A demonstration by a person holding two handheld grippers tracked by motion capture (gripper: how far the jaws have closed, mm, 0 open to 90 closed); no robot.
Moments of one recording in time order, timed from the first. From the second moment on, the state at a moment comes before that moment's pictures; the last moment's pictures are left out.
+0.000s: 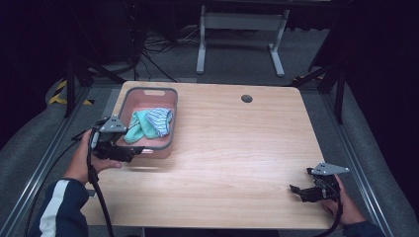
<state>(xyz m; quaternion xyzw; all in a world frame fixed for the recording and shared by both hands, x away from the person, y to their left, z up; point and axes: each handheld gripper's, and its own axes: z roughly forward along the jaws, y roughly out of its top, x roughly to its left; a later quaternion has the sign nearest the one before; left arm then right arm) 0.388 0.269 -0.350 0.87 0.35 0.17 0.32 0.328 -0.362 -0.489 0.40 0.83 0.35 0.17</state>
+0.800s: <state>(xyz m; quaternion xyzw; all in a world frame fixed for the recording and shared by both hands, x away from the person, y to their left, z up) 0.534 0.219 -0.385 0.90 0.40 0.11 0.13 0.329 -0.362 -0.489 0.40 0.83 0.35 0.16</state>
